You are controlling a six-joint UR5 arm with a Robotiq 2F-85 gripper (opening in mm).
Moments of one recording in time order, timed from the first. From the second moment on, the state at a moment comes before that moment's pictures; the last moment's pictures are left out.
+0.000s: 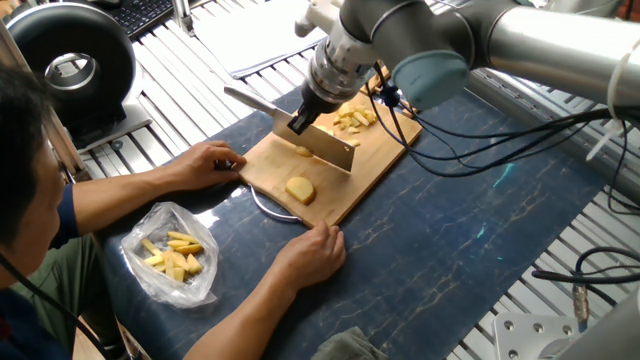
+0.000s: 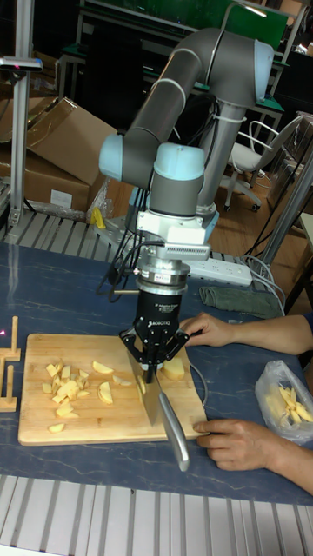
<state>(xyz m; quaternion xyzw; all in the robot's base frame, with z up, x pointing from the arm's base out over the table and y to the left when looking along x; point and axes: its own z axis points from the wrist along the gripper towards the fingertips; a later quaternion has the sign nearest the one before) 0.590 0.026 0.058 -0.15 0.97 0.02 0.16</state>
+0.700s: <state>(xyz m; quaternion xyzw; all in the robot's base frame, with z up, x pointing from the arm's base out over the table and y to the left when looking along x) 0.582 0.012 0.080 -0.18 0.98 0.01 0.13</state>
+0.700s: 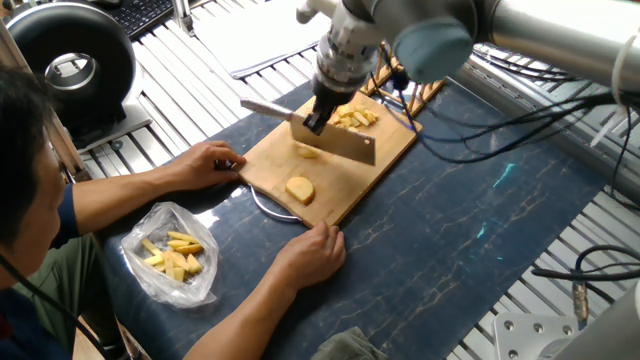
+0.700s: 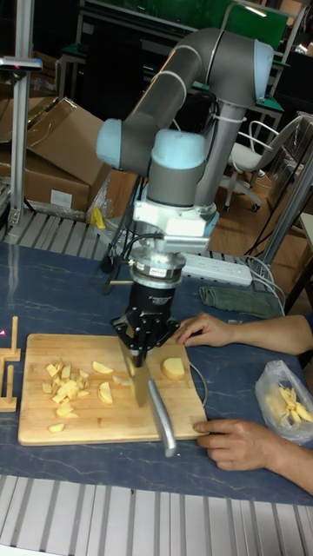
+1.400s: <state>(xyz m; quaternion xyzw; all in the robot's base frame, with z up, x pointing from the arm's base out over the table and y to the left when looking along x) 0.586 0.024 0.095 -0.16 0.98 0.01 0.12</state>
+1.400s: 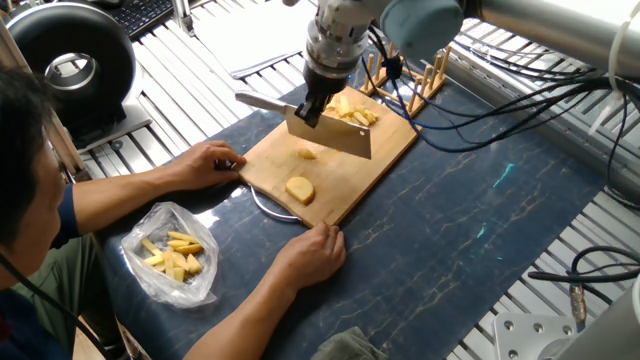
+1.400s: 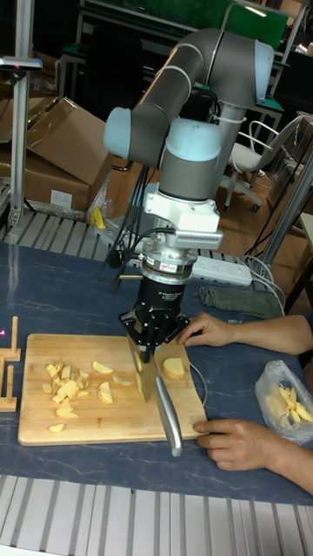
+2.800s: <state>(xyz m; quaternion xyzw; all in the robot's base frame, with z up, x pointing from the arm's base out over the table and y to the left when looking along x) 0.590 0.033 0.073 -0.16 0.98 0.01 0.14</state>
